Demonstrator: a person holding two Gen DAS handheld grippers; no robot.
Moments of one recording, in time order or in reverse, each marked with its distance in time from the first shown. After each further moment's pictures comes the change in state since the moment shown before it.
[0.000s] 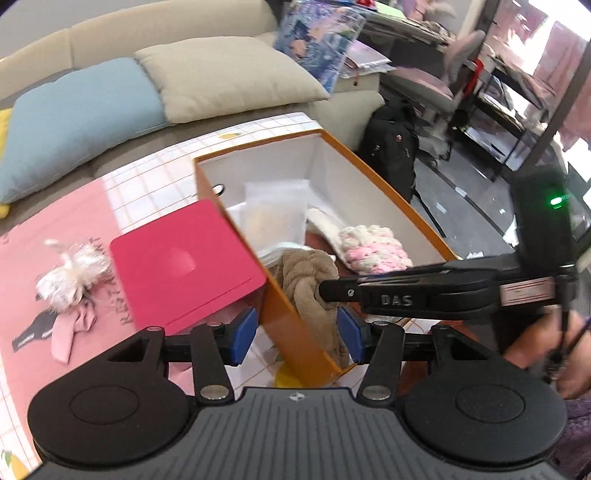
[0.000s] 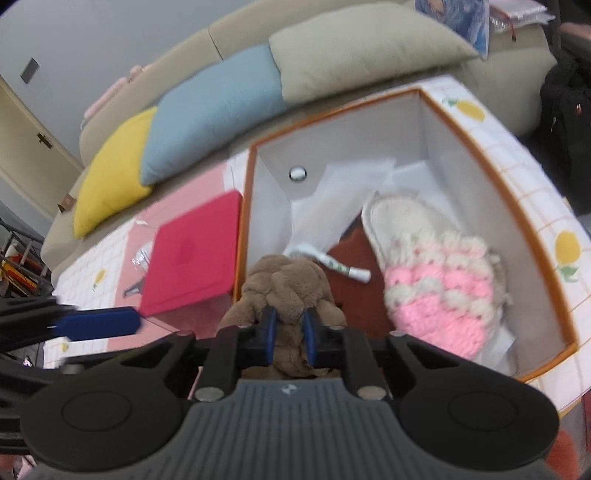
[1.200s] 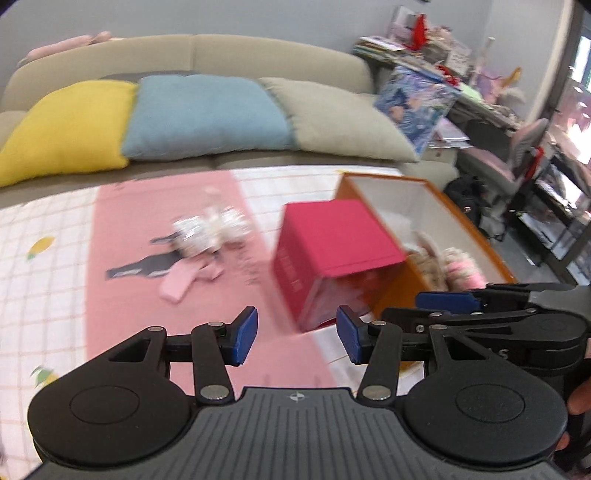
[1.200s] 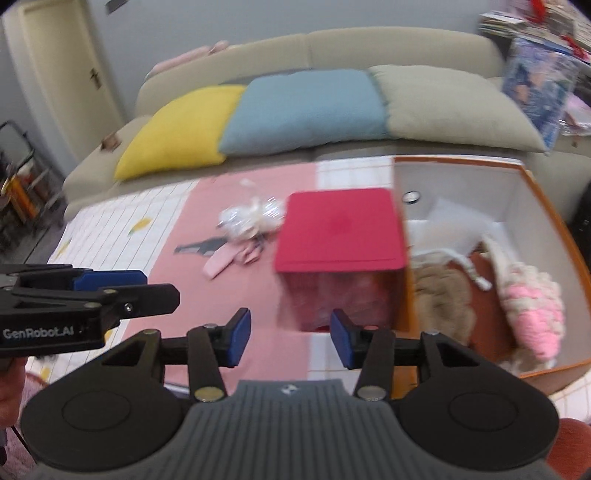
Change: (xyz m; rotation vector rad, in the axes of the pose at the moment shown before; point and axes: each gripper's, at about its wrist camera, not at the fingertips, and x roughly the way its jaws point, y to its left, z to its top) left arm -0.071 0.097 -0.097 -0.230 -0.210 0.152; right arm -0.014 0.143 -0.067 -0.345 -0.089 -0.024
